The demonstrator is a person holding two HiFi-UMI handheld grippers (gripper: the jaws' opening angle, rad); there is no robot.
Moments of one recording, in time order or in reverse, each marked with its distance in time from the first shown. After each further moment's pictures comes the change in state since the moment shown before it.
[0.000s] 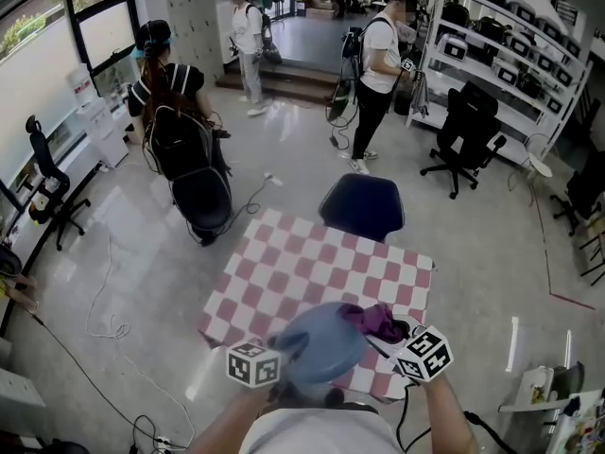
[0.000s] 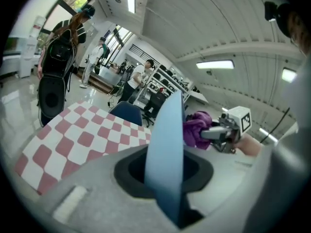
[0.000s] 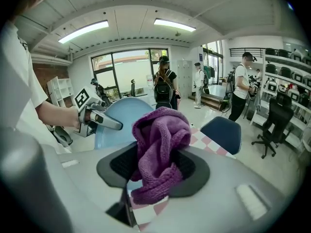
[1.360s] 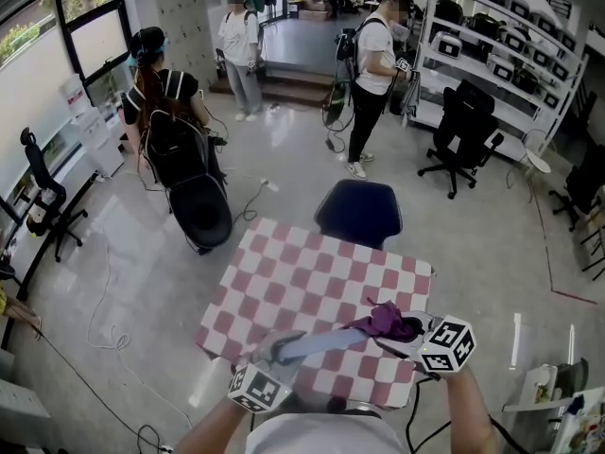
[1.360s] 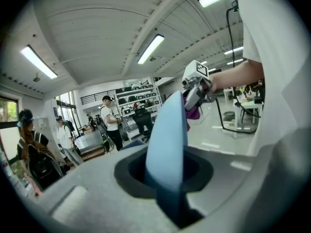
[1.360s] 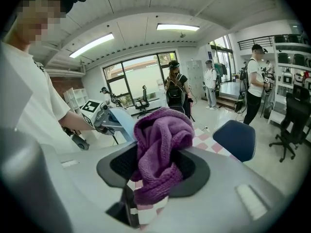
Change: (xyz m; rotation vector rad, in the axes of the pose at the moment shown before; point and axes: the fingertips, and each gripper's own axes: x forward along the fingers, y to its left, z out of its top) left arm 0.008 -0.042 0.052 0.947 -0.039 0.046; right arm -0.027 -0.025 0.040 0.006 -0.040 0.195
